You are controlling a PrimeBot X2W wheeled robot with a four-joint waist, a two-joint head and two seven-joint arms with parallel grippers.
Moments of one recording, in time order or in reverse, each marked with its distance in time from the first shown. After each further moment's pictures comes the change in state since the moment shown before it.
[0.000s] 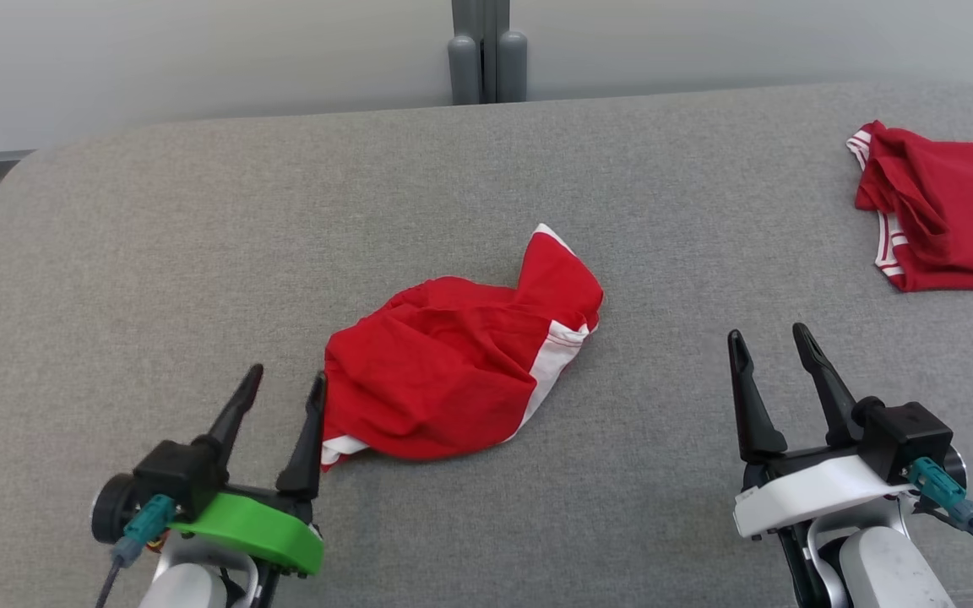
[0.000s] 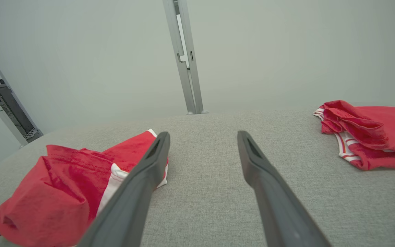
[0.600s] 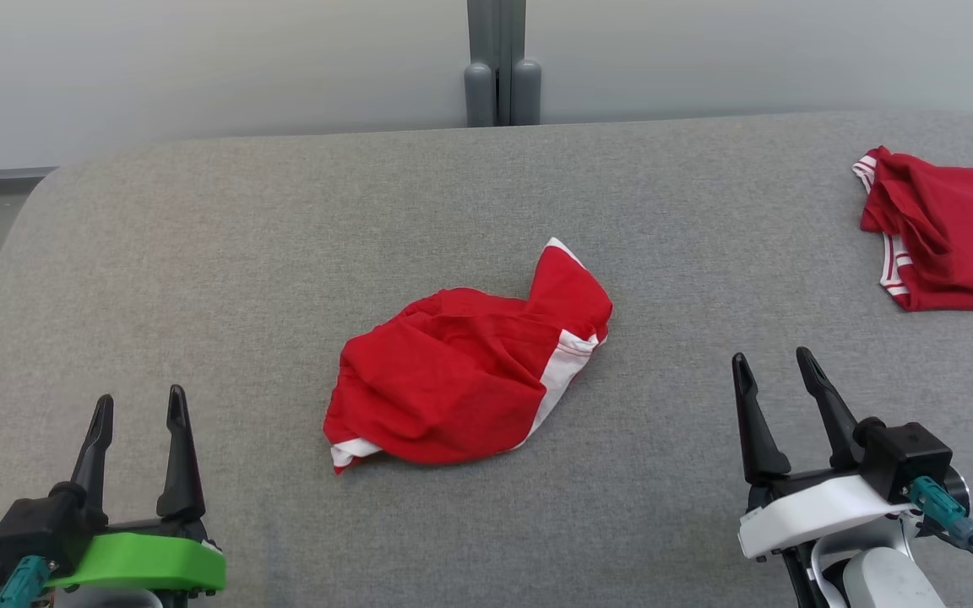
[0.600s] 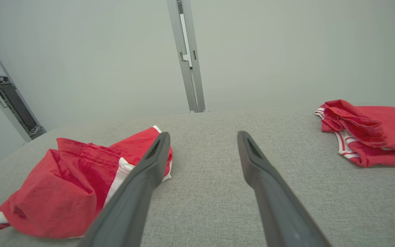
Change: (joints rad) left arm 0.126 -0.053 0.314 -0.138 0.056 0.020 0.000; right arm 0.033 0.000 -0.008 0.009 -0.004 0.000 0.000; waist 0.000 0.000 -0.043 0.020
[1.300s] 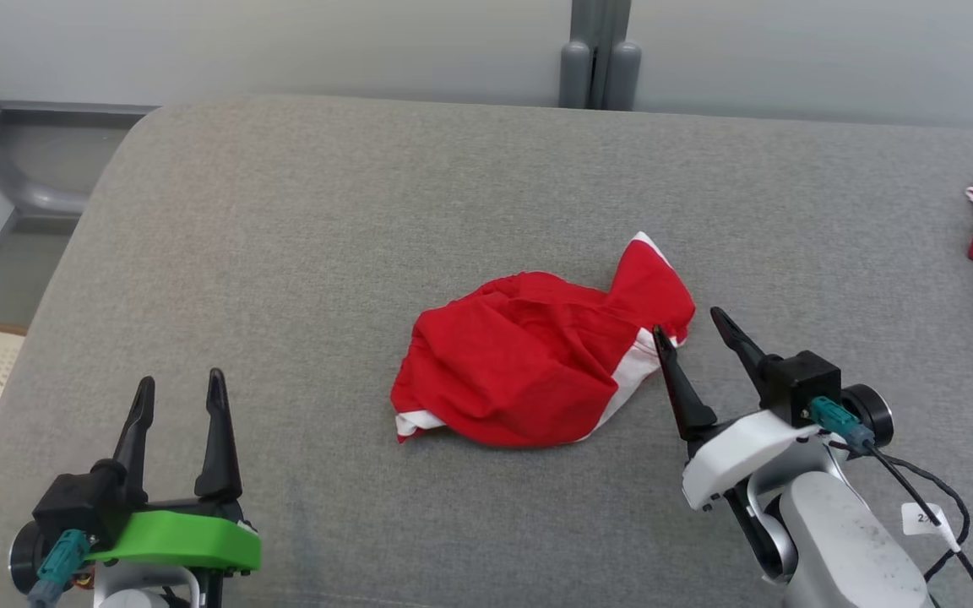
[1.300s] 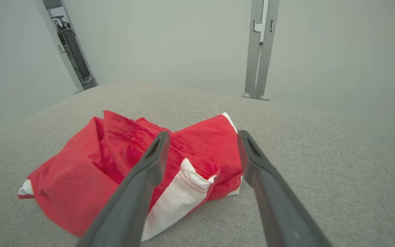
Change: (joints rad) left arm -0.046 -0.065 0.000 0.052 0.044 -0.037 0.000; right arm -0.245 -0.033 0.163 0.291 -0.030 0.000 0.000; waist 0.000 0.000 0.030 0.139
